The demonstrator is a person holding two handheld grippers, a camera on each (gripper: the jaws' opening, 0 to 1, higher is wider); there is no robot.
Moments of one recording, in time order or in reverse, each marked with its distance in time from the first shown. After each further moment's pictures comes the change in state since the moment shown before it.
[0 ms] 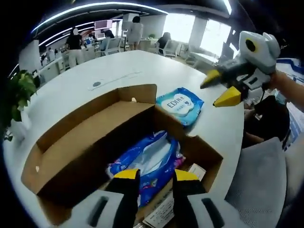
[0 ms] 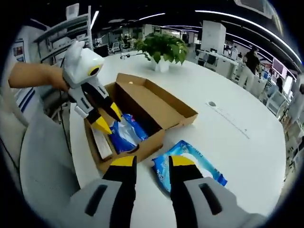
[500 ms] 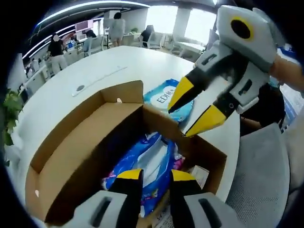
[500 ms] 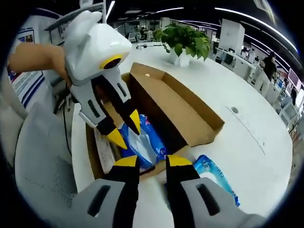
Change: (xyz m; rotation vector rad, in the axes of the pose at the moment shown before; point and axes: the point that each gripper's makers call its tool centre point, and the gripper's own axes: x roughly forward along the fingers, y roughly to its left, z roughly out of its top) left arm 0.022 -0.004 0.003 0.151 0.105 -0.078; right arm 0.057 0.024 0.008 -0.088 0.072 0.097
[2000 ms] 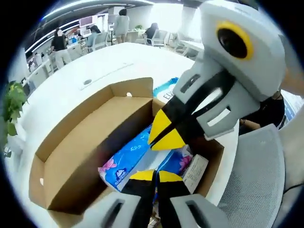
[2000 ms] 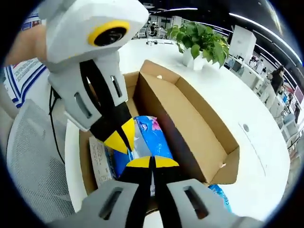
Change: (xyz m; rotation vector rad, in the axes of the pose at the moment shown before) left arm -0.039 0.010 -0.007 -0.068 -0.013 0.038; right arm 0.034 0.020 0.041 -0.105 -0.007 0.012
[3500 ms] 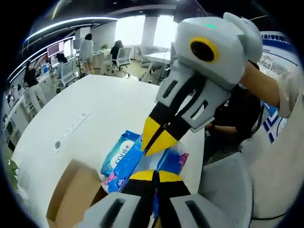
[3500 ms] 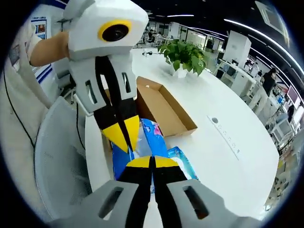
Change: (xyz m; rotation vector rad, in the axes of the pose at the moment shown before) left arm -0.013 -0.138 0.148 0.248 -0.116 -0.206; right arm -0.178 -0.045 -0.046 0.009 -0.018 -0.025
